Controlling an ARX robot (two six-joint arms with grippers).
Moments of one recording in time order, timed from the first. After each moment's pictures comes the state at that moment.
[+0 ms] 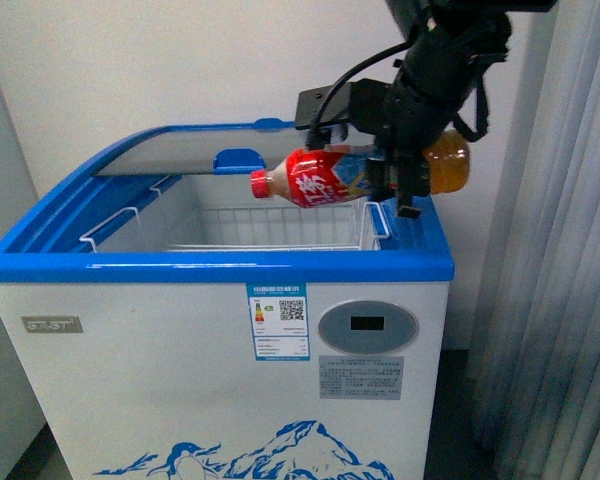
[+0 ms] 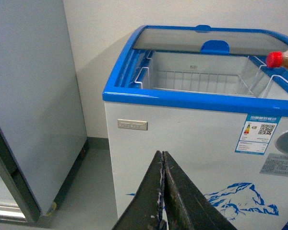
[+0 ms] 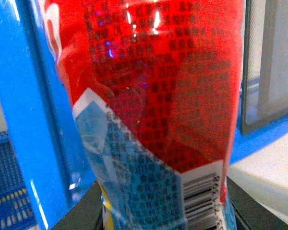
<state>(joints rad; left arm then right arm) 0.00 0.37 0.04 0.33 0.00 -0.01 0.29 2.23 2.11 -0.60 0.09 -1.21</state>
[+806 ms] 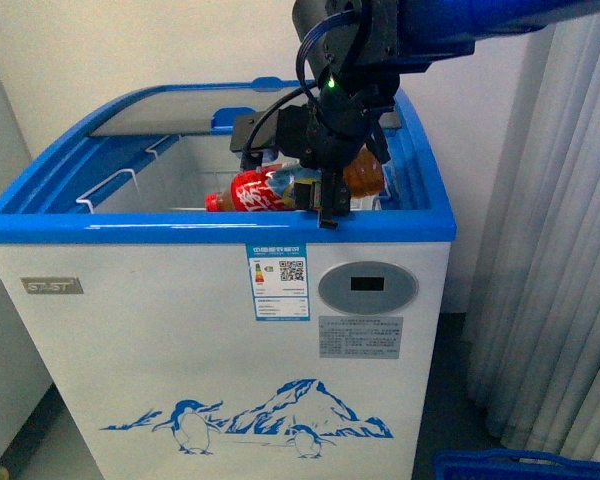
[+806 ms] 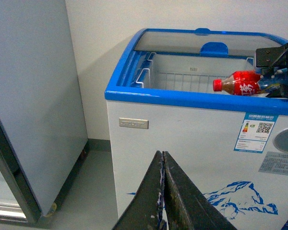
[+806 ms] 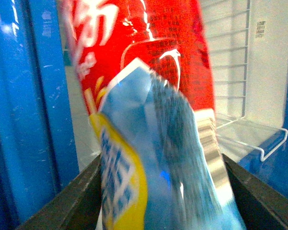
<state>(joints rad) 0.00 0.15 0.01 0.15 0.00 -0.01 0.37 2.57 2.45 -0.58 0.09 -1.19</state>
